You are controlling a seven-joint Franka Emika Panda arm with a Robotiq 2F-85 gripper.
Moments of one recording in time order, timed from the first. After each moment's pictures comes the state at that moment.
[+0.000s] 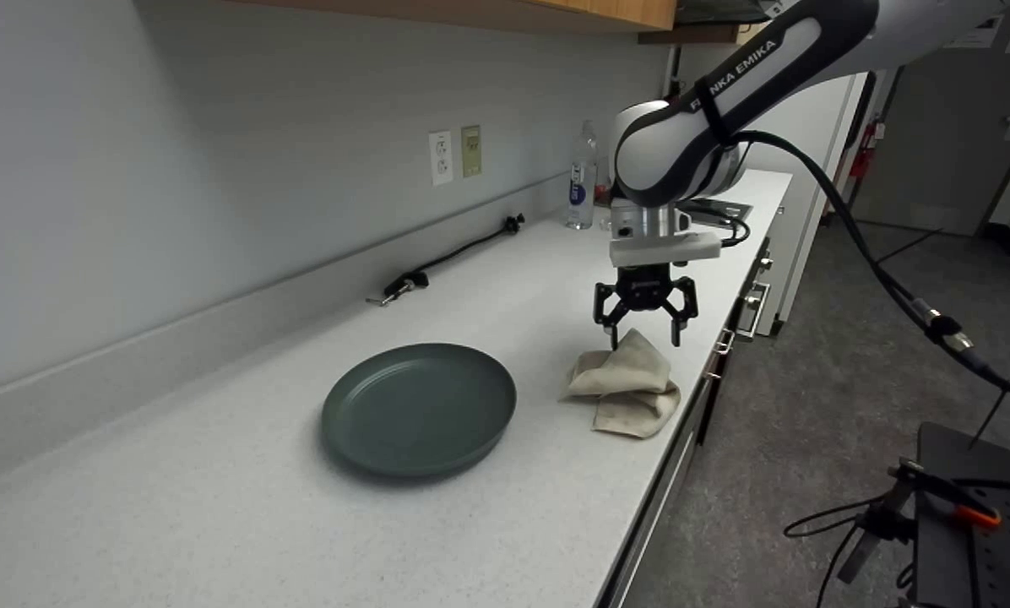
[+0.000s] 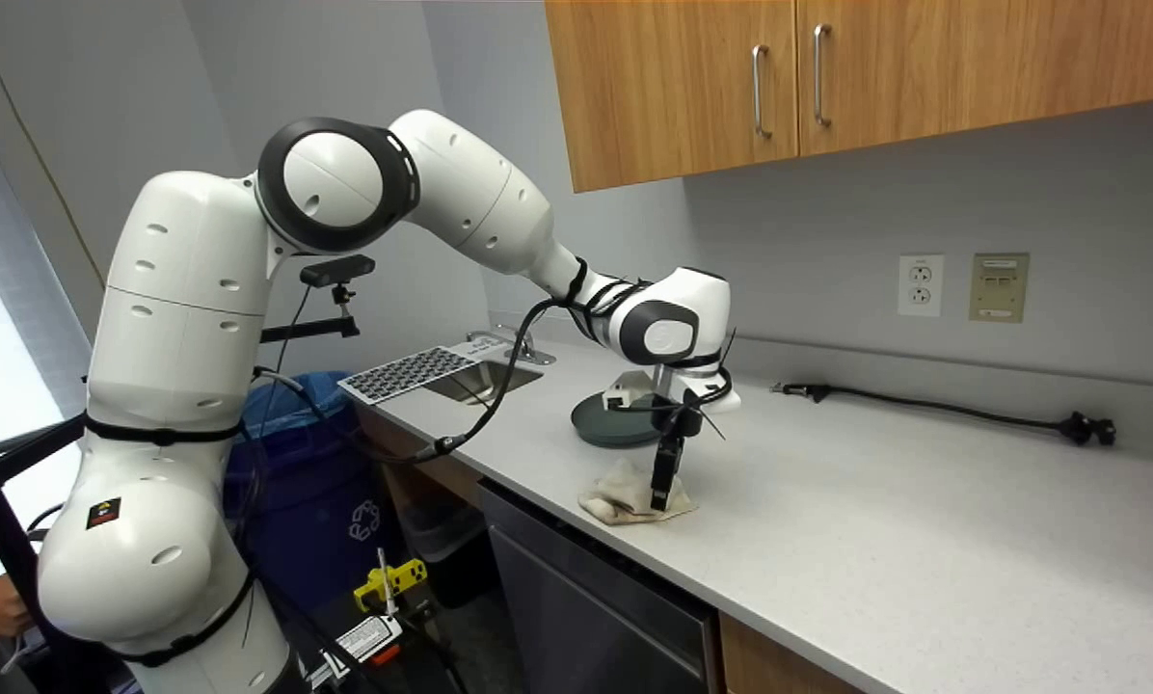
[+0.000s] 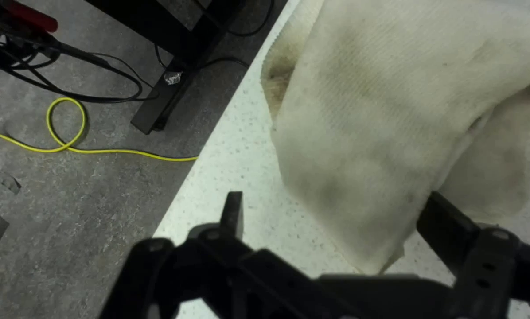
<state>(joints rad) -0.01 0.49 -0.10 -1.88 0.16 2.11 0.72</state>
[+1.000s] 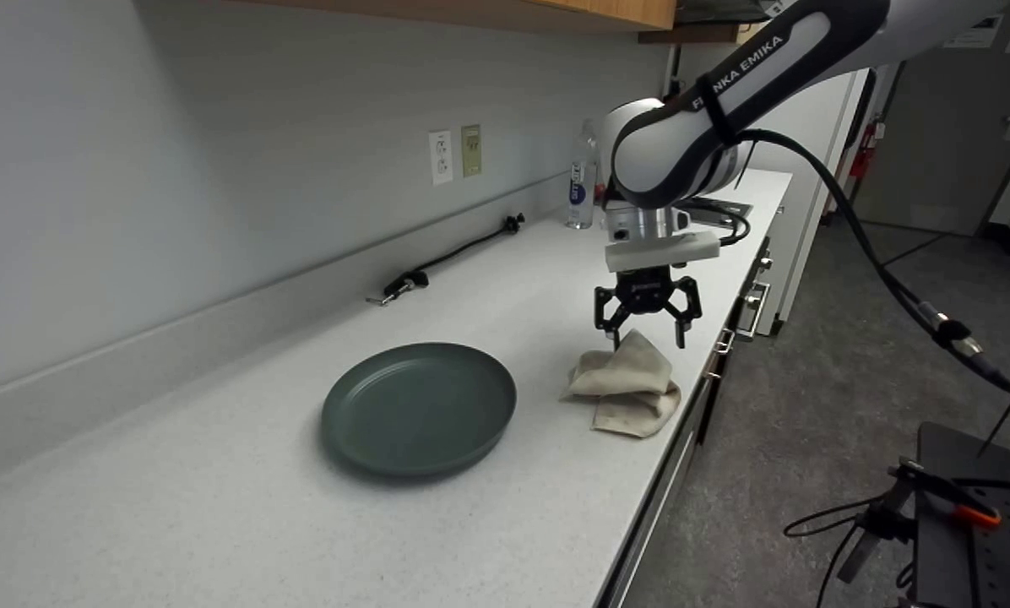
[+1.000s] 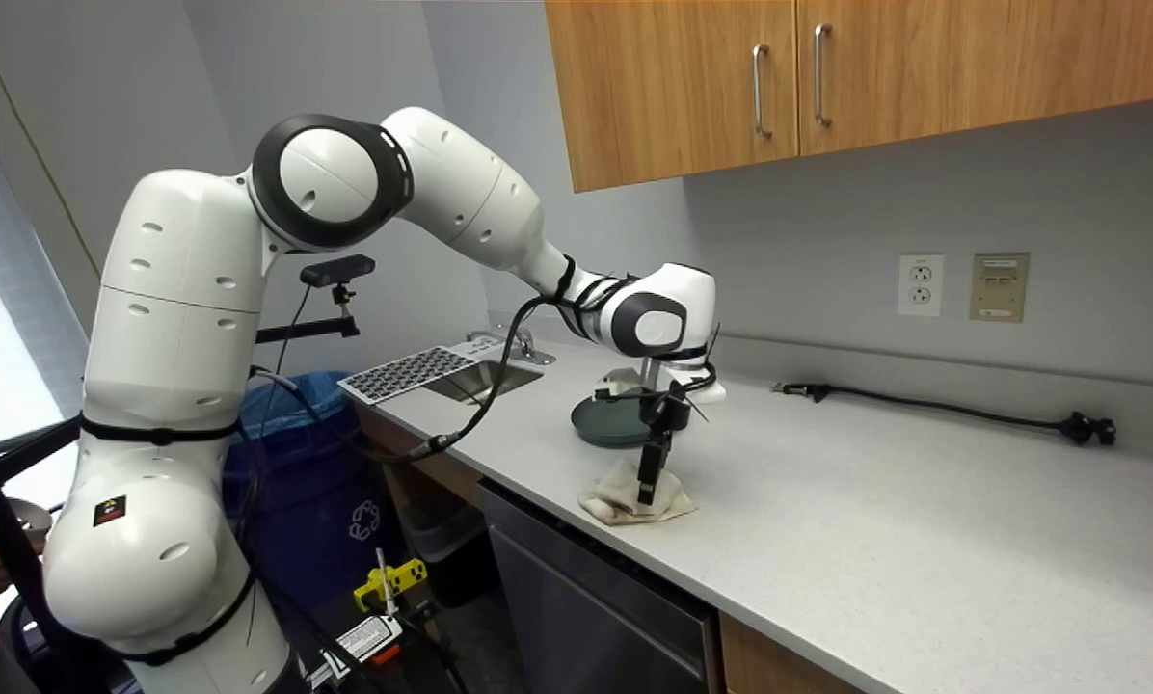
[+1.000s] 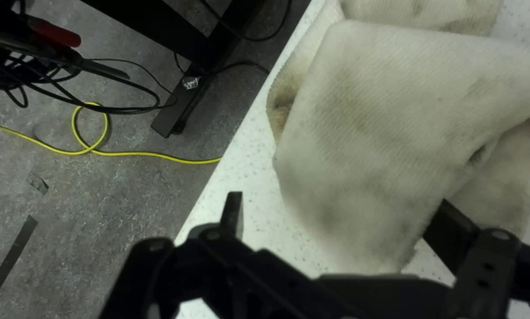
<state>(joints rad) 0.03 0.47 -0.10 -1.88 0.12 2.06 0.79</state>
